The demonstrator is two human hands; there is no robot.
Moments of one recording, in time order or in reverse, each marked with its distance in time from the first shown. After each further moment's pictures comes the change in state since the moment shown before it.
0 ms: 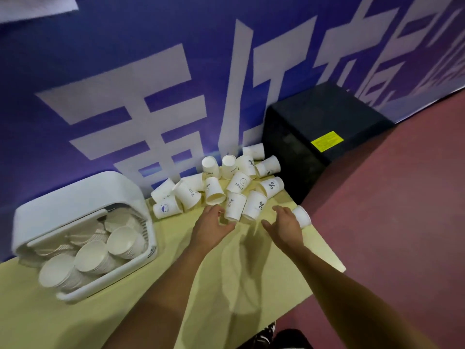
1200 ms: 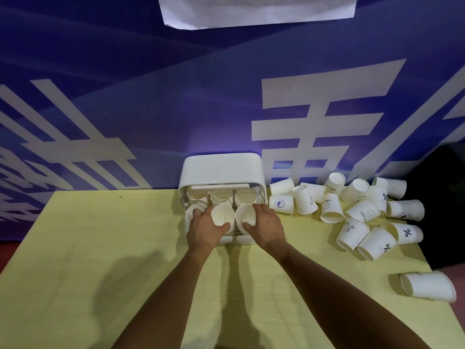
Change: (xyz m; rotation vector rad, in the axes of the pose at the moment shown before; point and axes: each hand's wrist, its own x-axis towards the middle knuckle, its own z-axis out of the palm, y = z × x) left_hand -0.116 -0.199 -0.176 0.100 0.437 -0.610; right_hand -0.070 -0.275 0.171 -0.170 -0.270 -0.676
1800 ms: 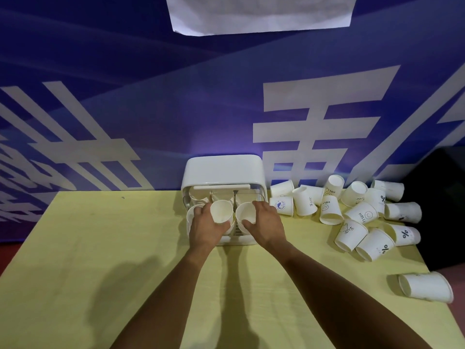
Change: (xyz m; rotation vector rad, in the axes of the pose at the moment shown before) left_hand -0.007 0.002 -0.007 -0.176 0.029 0.021; right_hand -0.005 -0.010 -0.012 0.020 0.035 -0.014
